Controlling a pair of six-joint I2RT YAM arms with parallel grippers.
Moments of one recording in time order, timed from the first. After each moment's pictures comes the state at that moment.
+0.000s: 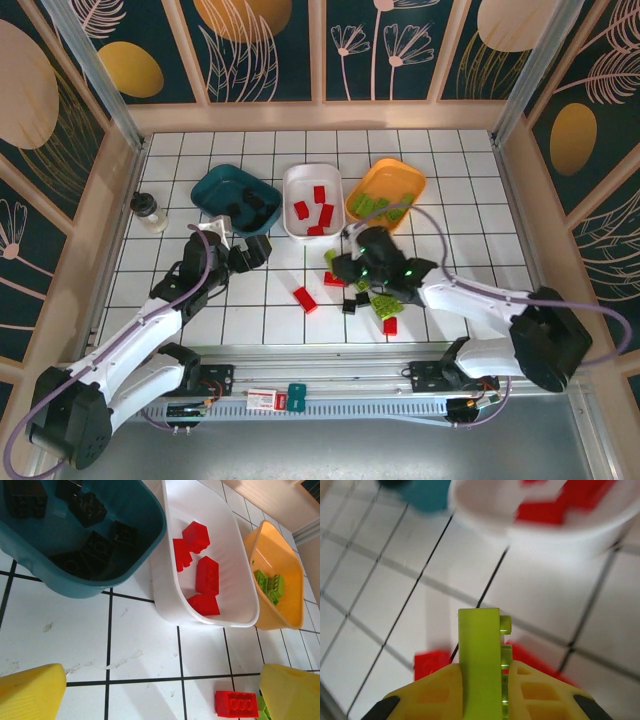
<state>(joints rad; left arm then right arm) -0.44 0.93 0.47 -0.09 0.08 -0.71 0.78 1.25 0.66 -0.07 -0.07 0.46</state>
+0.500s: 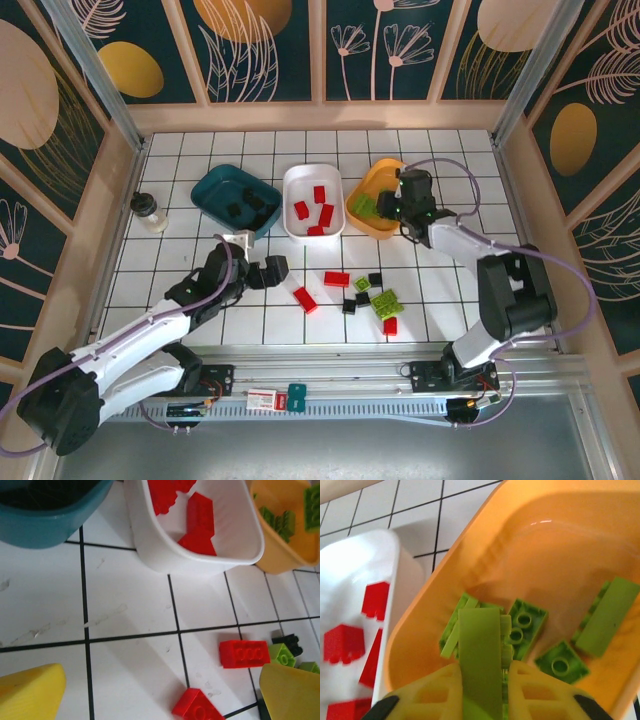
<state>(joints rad) -0.64 0.97 0.44 -0.12 -0.01 -0.68 0.33 1.60 0.95 -0.02 -0.02 0.41</state>
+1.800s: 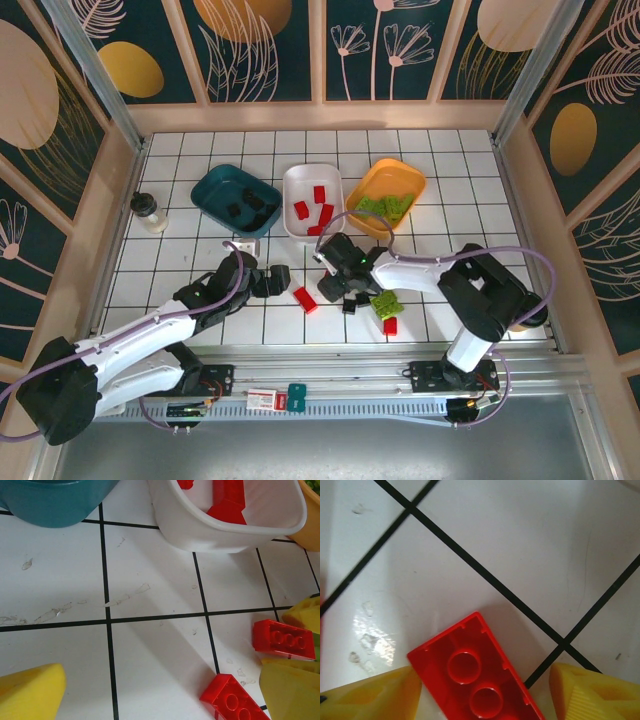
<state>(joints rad) -0.74 1.00 0.44 -0.17 -0.17 -0.68 0.90 1.68 0.87 -0.32 0.07 0.10</state>
